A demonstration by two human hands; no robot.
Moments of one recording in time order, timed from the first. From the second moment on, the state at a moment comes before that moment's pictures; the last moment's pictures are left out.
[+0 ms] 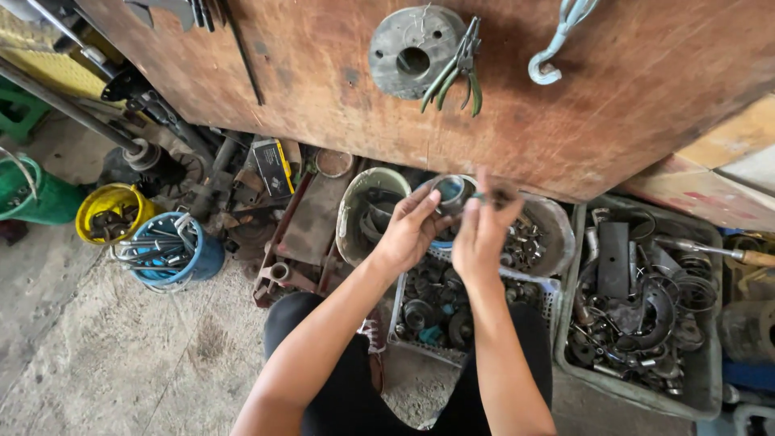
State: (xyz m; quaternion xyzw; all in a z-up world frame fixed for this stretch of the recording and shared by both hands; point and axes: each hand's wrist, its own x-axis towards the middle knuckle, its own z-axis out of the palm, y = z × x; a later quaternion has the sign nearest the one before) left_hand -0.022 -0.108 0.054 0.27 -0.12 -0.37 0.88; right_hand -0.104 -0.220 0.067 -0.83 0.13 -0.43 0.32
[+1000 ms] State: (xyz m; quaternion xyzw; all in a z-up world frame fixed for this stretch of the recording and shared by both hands) left_hand -0.003 -0.084 0.081 0.35 -0.16 -0.32 0.86; right_hand -0.125 -0.203 0.124 -0.88 -0.01 -0.33 0.33
